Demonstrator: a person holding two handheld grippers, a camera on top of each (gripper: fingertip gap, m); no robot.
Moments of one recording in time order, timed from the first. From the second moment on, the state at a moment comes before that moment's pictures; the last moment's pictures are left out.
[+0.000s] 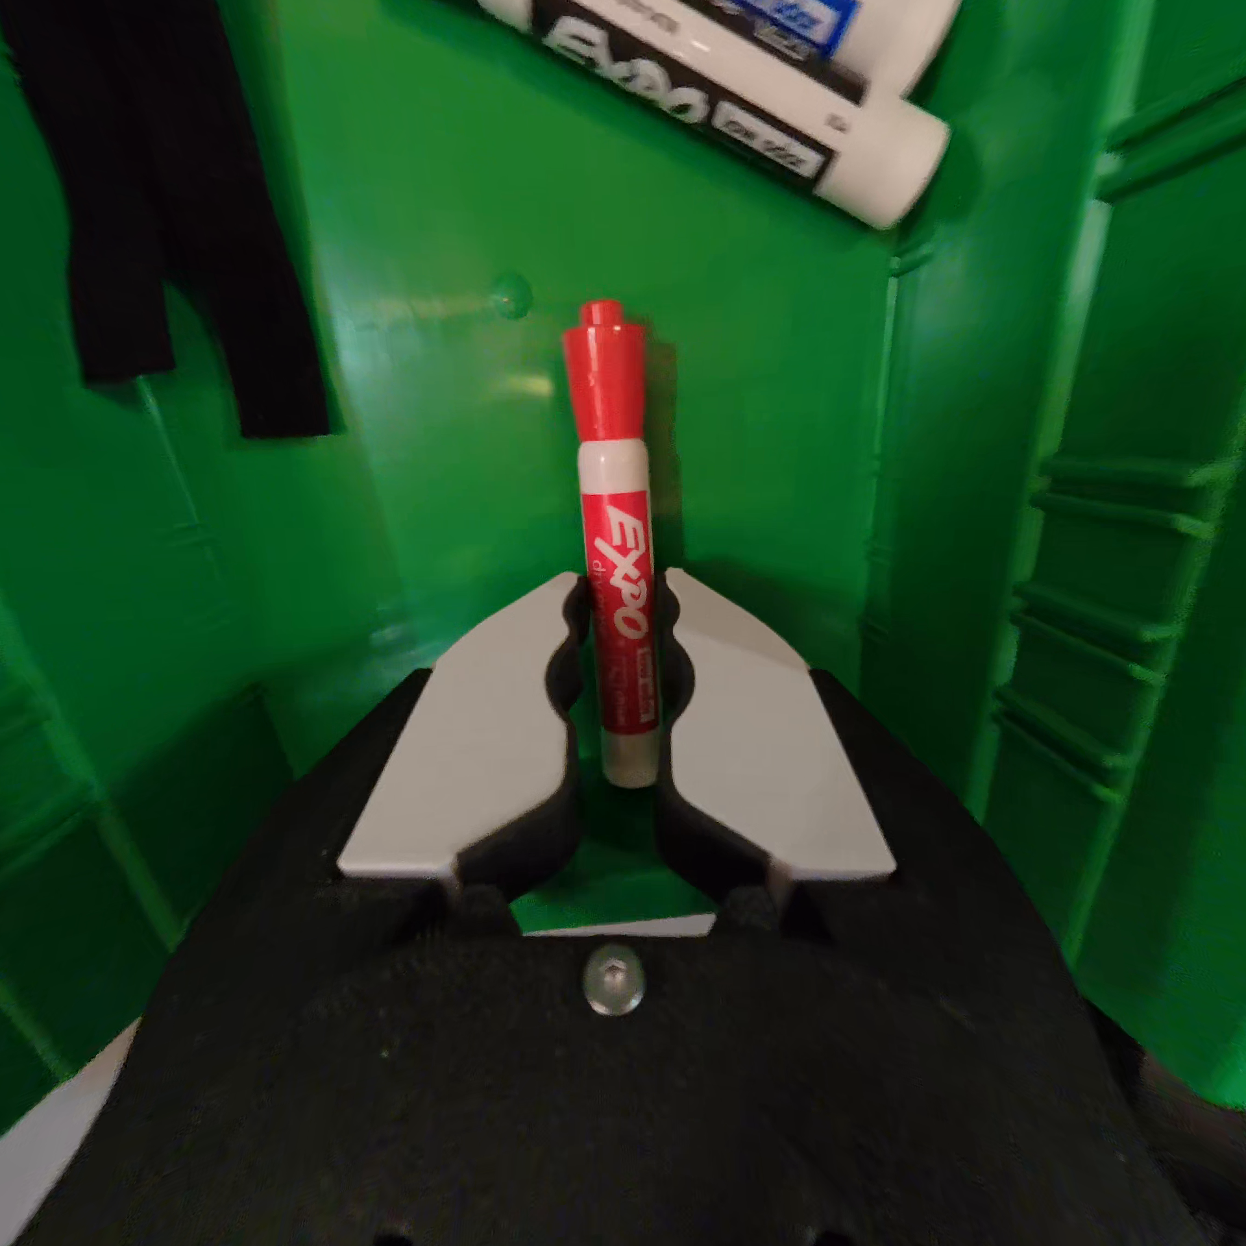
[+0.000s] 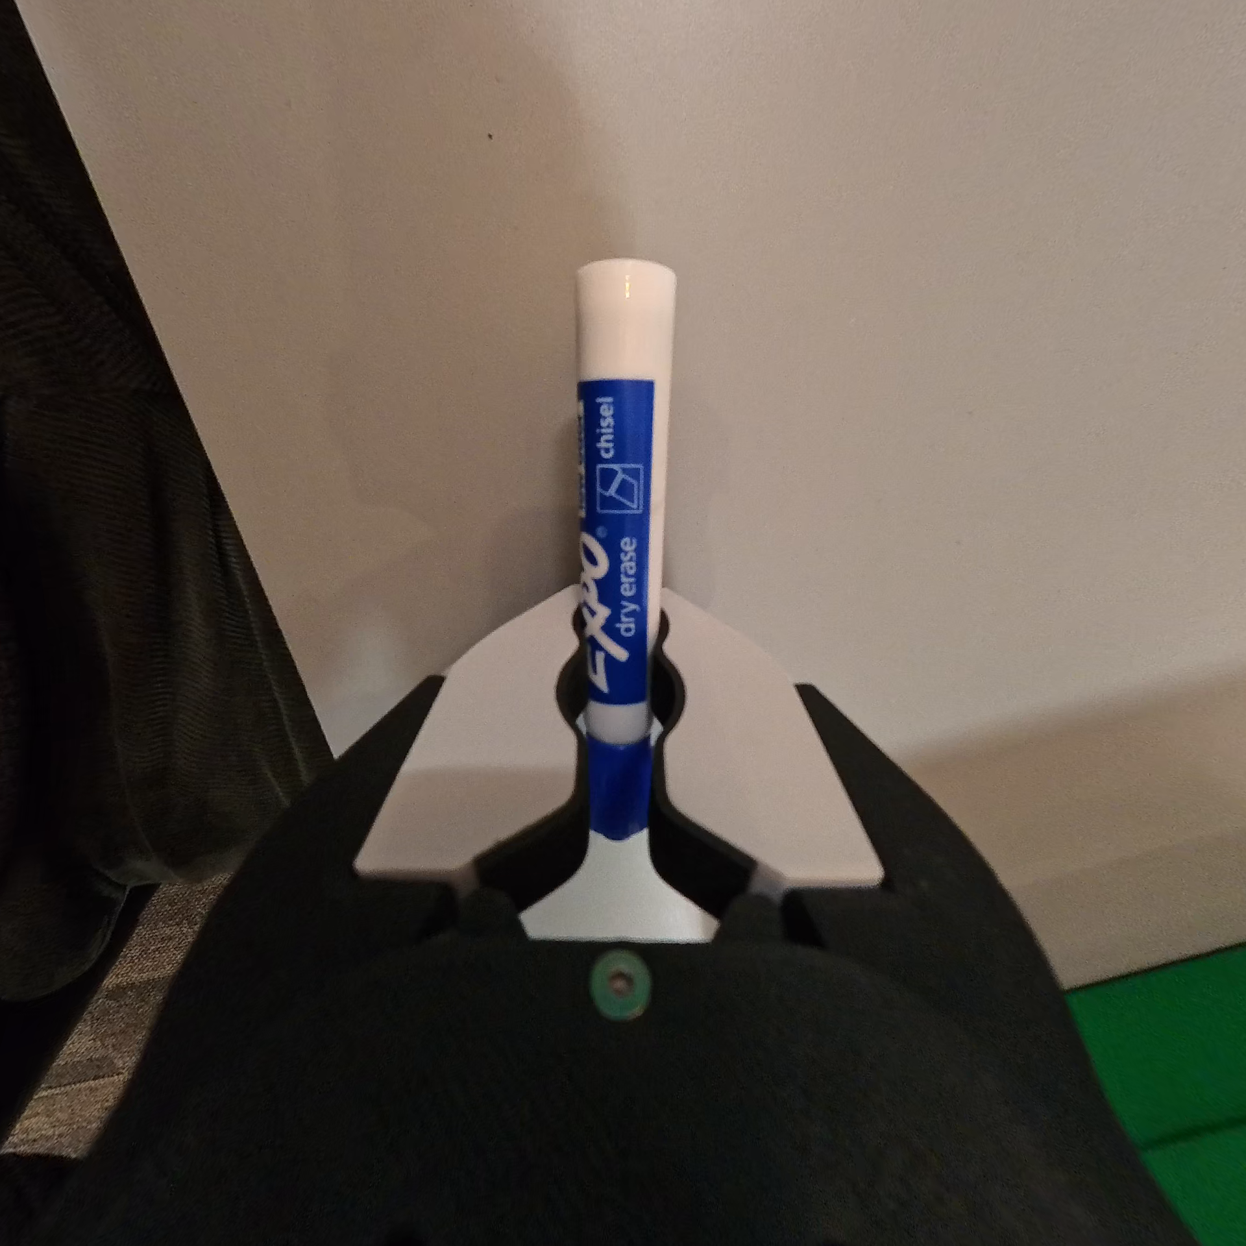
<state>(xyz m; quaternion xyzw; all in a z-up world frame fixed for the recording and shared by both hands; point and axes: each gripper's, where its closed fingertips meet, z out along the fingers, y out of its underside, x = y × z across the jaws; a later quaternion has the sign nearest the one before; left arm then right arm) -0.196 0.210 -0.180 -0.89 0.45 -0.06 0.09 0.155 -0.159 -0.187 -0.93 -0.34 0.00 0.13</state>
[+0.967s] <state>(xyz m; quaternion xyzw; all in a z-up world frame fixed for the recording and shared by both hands) -0.006 0.009 -0.082 -0.49 0.85 -0.06 0.21 0.154 -0.161 -0.187 -0.93 -0.35 0.01 0.13</state>
